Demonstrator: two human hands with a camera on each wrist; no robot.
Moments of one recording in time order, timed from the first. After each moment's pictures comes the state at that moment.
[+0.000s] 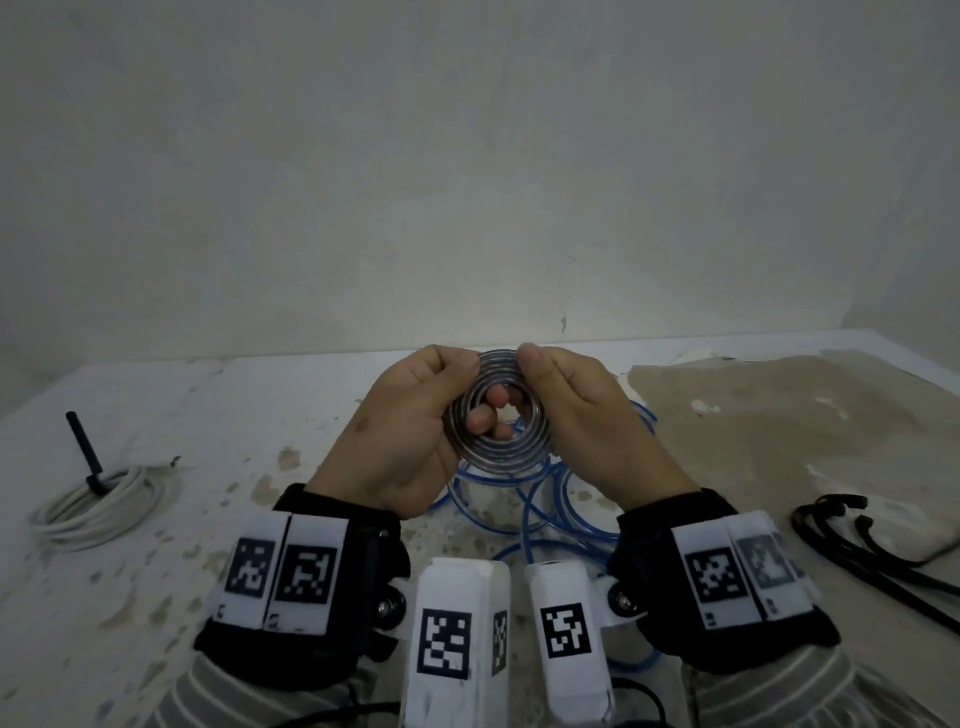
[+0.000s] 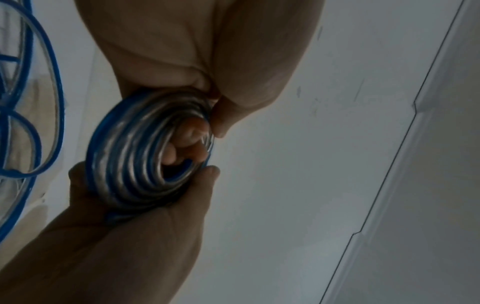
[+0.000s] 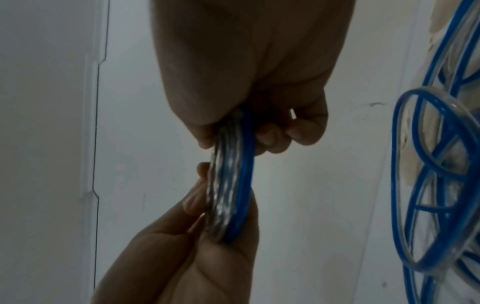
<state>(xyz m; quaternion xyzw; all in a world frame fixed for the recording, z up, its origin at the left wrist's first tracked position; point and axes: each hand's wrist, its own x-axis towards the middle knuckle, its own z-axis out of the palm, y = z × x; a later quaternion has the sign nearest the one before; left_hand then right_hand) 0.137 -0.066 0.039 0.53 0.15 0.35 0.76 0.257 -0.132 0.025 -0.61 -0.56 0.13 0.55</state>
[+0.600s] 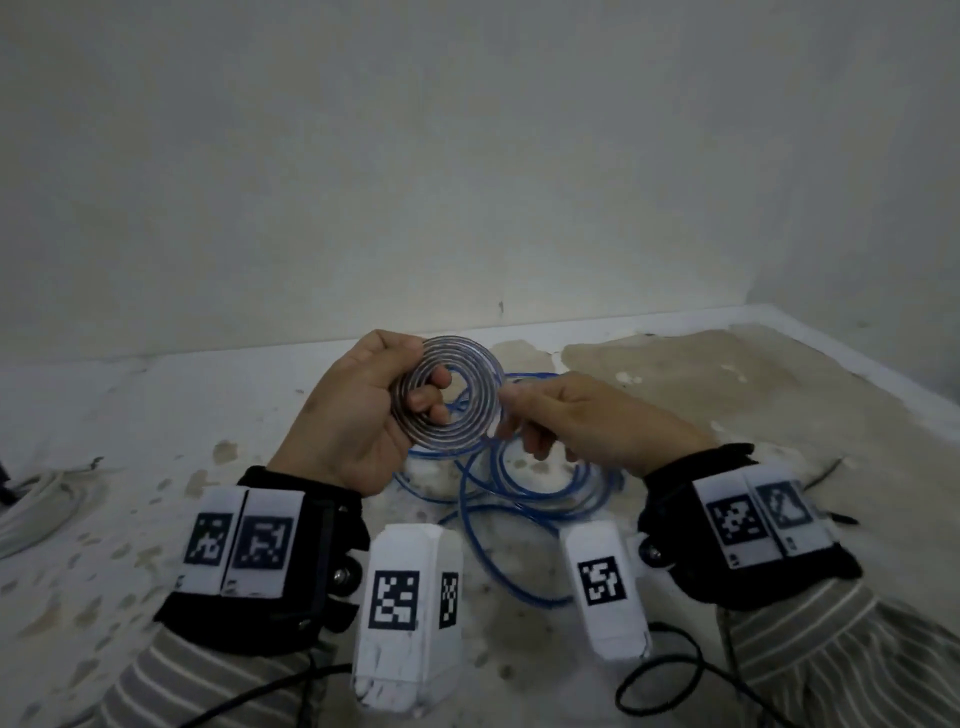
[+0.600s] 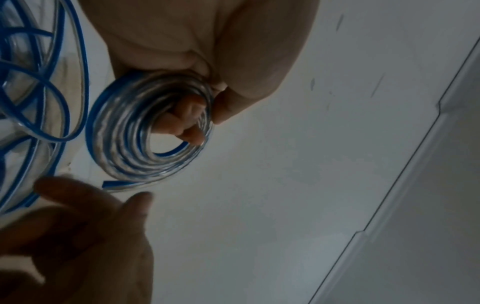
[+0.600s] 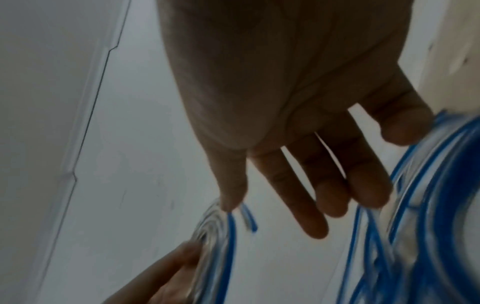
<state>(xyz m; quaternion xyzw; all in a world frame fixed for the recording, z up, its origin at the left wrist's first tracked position) 0.149 -0.076 0.032 0.49 0.16 0.36 0.77 0.294 -0.186 0.027 -0.75 -0.53 0.23 0.32</state>
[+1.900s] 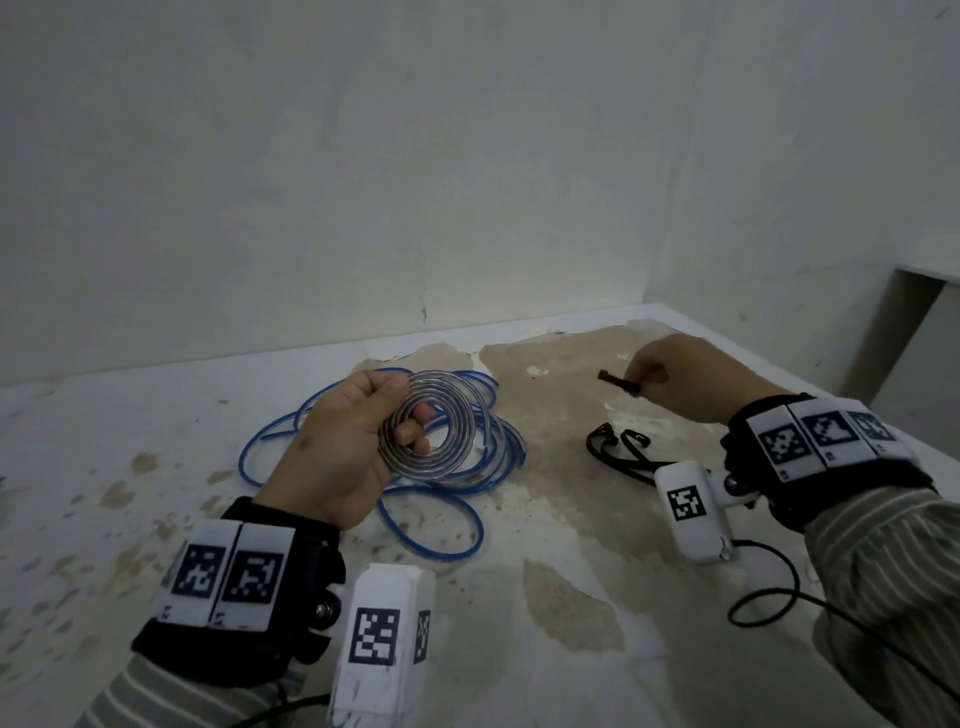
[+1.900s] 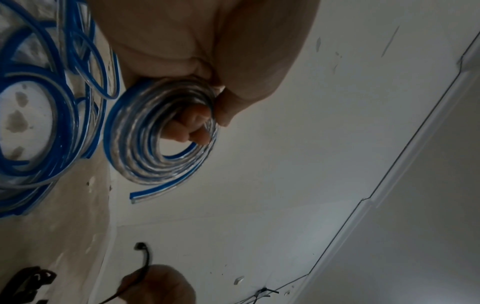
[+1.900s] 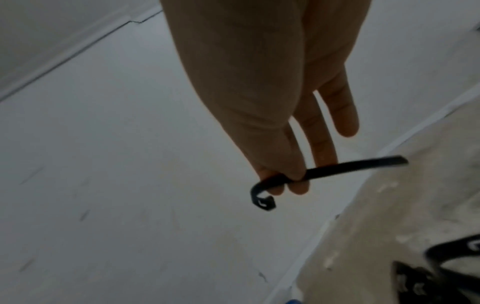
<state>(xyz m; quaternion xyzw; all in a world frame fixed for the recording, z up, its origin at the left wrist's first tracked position) 0.160 -0.139 0.021 0.54 0.16 0.32 0.76 0.399 -0.306 0.042 -0.89 -0.44 -0.02 0.14</state>
